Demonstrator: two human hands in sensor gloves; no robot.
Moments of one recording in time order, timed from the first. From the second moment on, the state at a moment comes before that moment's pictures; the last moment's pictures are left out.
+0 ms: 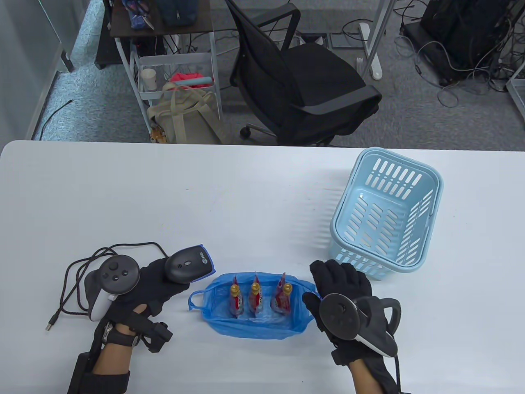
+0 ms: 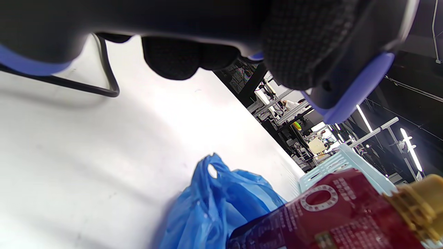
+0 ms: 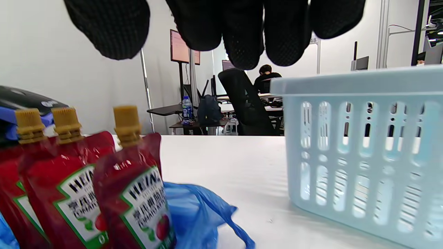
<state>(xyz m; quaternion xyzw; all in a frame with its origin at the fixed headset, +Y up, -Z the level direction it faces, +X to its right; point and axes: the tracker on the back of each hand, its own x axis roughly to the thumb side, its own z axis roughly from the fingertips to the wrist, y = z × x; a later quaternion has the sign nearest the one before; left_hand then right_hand) -0.274 -0.718 -0.214 -0.09 -0.05 0.40 0.91 0.138 -0.645 -0.157 0.11 -0.03 0.99 0.08</state>
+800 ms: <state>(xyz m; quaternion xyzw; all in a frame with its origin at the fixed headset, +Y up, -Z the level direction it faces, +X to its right) -0.267 -0.710 -0.217 -0.10 -0.05 0.39 0.91 0.169 -0.729 -0.153 0.07 0.03 1.00 0.05</state>
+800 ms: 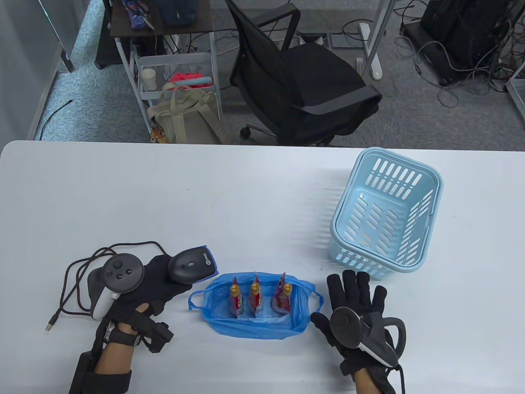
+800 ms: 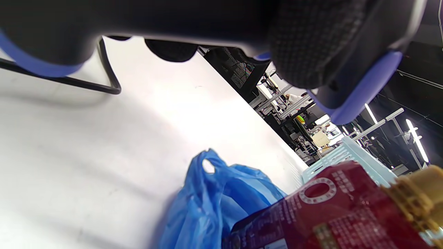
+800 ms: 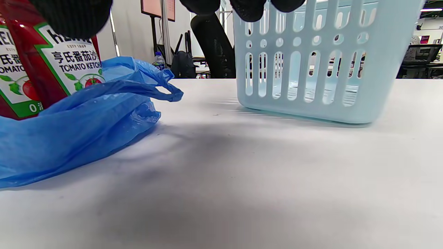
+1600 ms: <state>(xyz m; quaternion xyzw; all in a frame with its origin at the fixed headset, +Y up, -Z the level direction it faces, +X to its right) -0.261 -0.744 -0.275 -0.23 0.15 0.28 0.92 0.171 -0.730 -0.155 0.07 0.03 0.99 0.08</state>
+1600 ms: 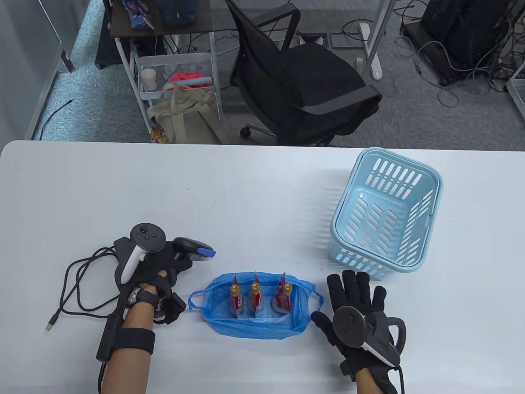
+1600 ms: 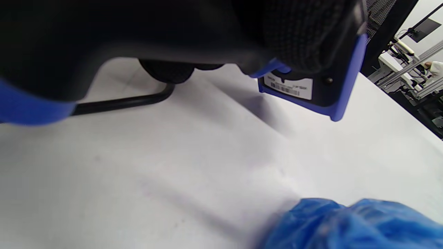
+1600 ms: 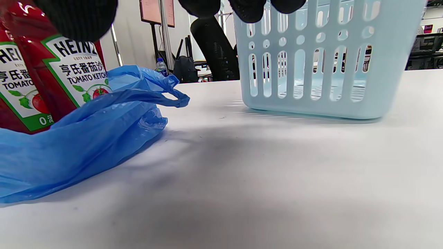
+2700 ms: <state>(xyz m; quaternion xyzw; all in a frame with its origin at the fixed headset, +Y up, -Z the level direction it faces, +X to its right) -0.266 -0.741 -0.275 -0.23 0.21 0.08 0.95 0.174 -0.729 -0.156 0.06 0.04 0.99 0.09</state>
